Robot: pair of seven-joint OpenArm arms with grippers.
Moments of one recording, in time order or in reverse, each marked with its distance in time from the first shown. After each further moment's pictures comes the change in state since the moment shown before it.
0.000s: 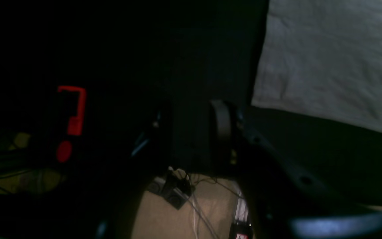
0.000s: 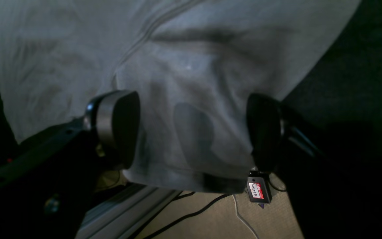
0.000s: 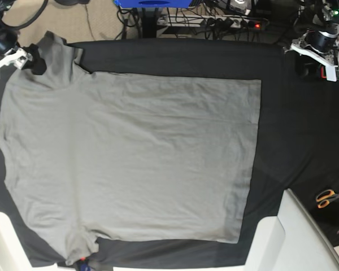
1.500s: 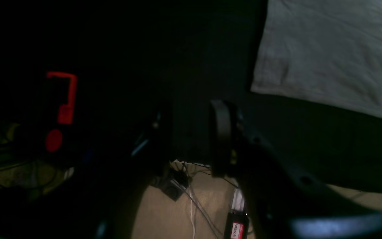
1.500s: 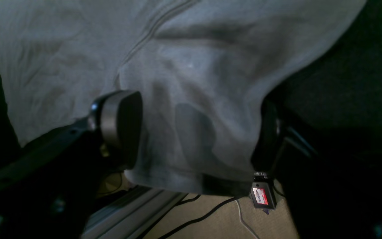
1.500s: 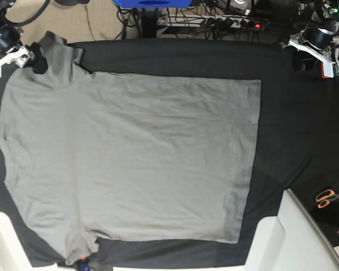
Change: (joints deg) left arm -0.2 0.4 0.0 -2.5 -0.2 -2.6 0.4; right arm -1.1 -1.1 -0.8 0.1 0.0 -0.1 3.0
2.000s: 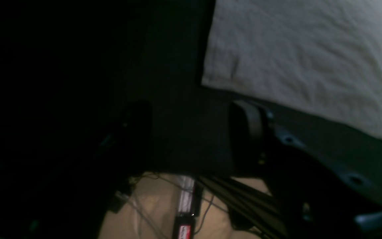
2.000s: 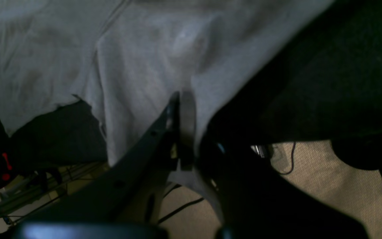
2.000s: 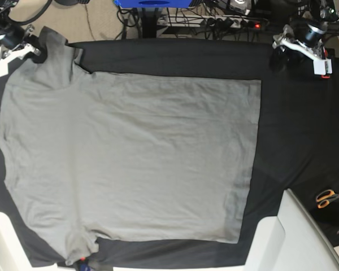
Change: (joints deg) left arm -6.1 0.9 -0.3 -13.3 -12.0 -14.9 -0.1; right arm 0.0 -0.1 -1.2 -0.4 -2.1 -0.8 -2.0
